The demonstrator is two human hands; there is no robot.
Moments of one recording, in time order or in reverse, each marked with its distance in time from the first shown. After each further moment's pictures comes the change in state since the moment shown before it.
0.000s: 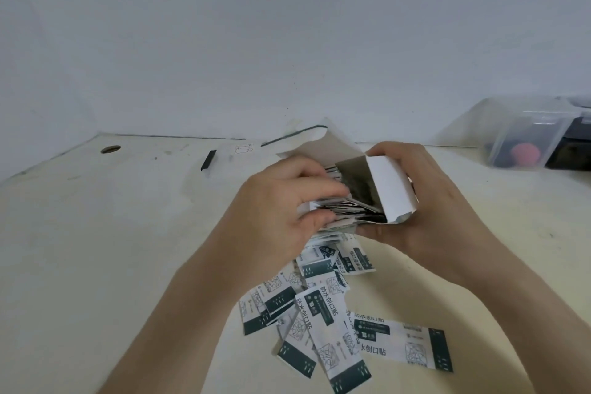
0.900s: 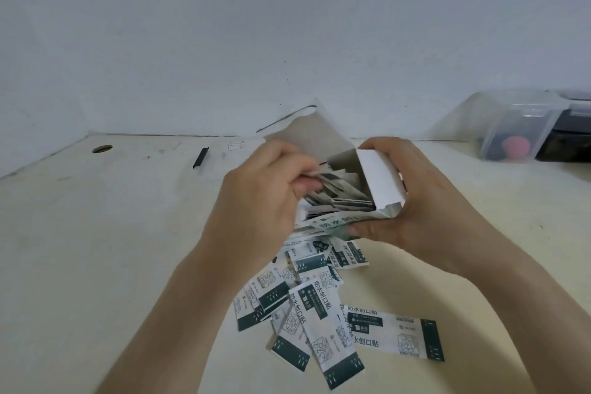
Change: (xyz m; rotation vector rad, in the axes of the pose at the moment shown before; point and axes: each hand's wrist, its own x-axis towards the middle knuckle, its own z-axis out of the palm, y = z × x) left_hand 0.005 -0.001 0.004 0.162 0.224 0.090; right_hand 0.002 -0.003 -0.006 0.005 -0.115 0.080
